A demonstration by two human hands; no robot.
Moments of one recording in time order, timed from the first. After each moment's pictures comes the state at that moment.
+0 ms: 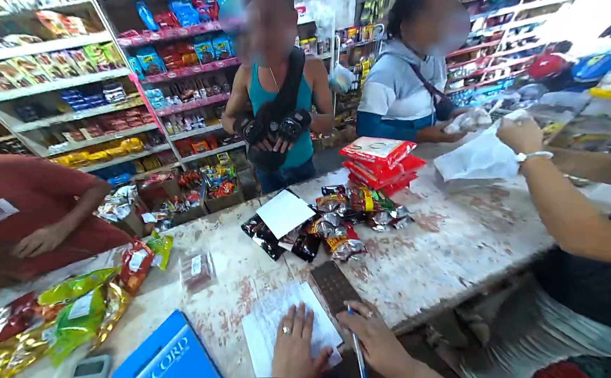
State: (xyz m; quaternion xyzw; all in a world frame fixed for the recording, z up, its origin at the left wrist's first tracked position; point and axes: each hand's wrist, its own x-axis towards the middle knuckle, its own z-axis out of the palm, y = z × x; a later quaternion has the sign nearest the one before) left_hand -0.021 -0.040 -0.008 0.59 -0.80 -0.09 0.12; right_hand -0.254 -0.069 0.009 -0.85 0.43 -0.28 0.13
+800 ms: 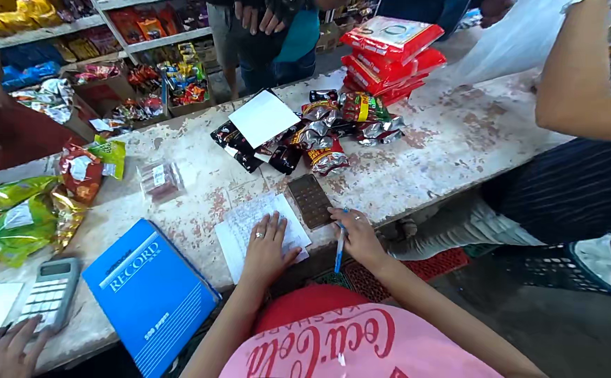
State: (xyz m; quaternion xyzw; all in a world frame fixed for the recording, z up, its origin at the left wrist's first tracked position) left_hand -0.022 -0.041 0.005 0.59 -0.80 -0.12 0.09; right_hand -0.286 -0.081 -0.005 -0.82 0.47 -0.32 0.09
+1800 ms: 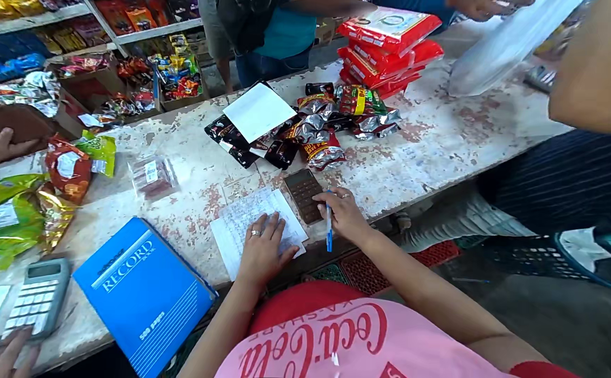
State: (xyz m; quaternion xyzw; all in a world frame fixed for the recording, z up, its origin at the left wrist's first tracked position) left_hand -0.019 -0.036 -0.004 0.56 -0.81 -0.08 0.16; right_hand -0.270 -0.118 0.007 -0.82 0.47 -0.30 0.13
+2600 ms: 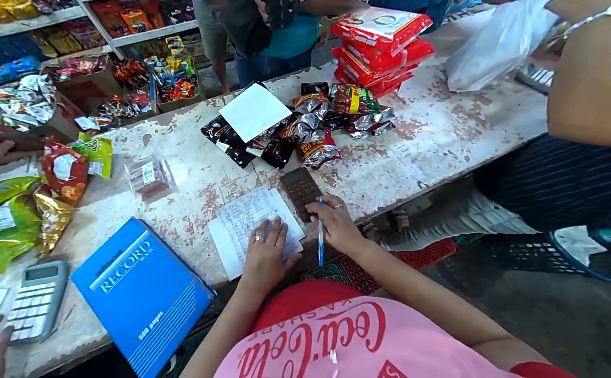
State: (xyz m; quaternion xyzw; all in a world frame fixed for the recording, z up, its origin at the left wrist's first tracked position) left_hand -0.030 -0.021 -0.011 0.53 -0.82 -0.02 0.19; right_hand -0.259 -0.088 0.002 -0.84 0.43 -0.30 0.11
